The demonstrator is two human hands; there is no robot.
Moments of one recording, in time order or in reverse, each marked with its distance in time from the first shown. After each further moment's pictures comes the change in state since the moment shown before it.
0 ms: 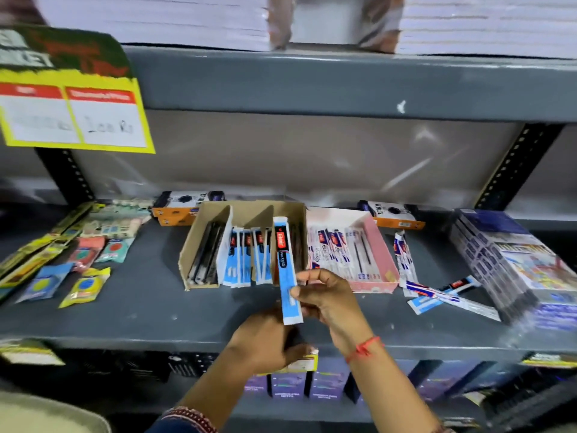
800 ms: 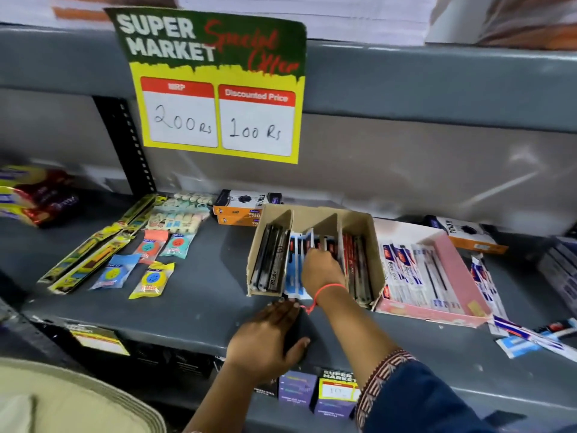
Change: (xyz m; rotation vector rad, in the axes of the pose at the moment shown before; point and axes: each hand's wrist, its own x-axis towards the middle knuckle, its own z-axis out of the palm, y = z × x) left_hand -0.046 -0.099 0.010 0.006 0.228 -0.196; right_hand 0.094 -0.008 0.118 -1.299 0.096 -0.122
